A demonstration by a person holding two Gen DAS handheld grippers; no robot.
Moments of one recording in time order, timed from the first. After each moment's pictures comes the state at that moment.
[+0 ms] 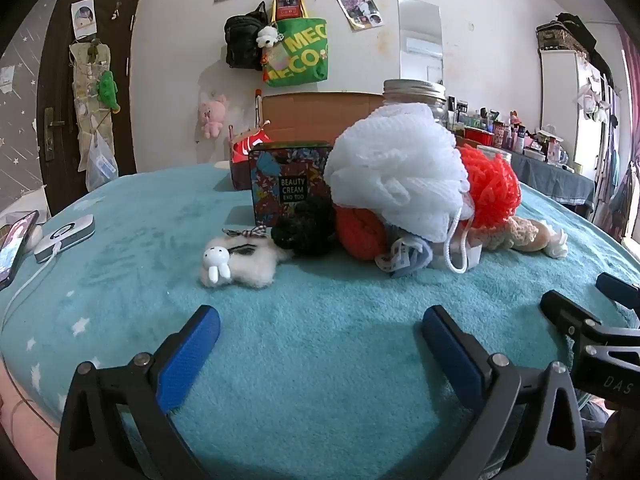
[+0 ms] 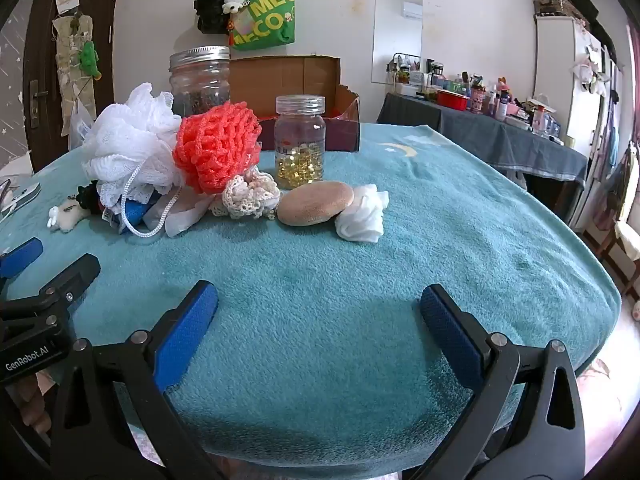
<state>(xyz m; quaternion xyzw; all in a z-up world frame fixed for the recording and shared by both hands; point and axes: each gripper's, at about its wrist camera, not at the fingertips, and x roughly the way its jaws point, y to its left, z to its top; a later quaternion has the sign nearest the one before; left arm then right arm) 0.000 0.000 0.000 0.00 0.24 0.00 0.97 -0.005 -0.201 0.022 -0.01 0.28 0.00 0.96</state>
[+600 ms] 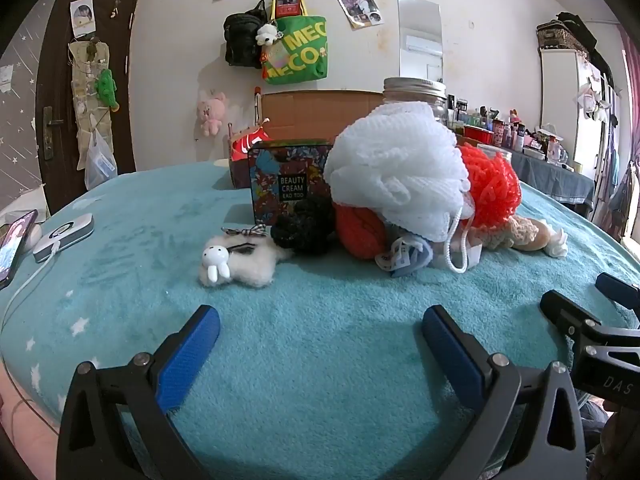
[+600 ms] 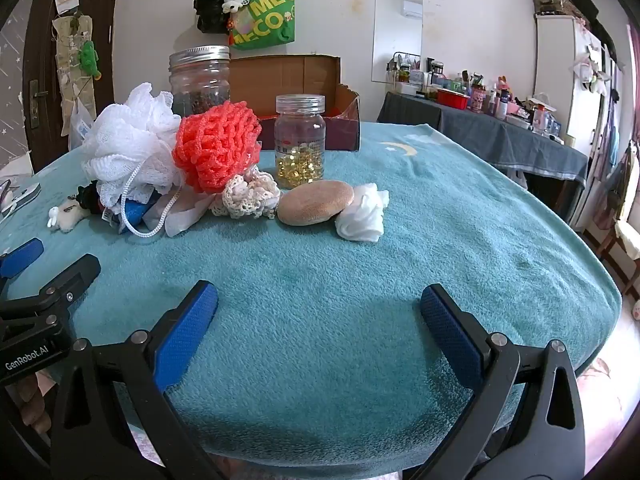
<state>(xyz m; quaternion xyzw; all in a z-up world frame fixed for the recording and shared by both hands) 0.000 0.000 0.000 0.00 0.24 0.00 0.97 -0.005 -0.202 0.021 -0.01 0.28 0.00 0.96</state>
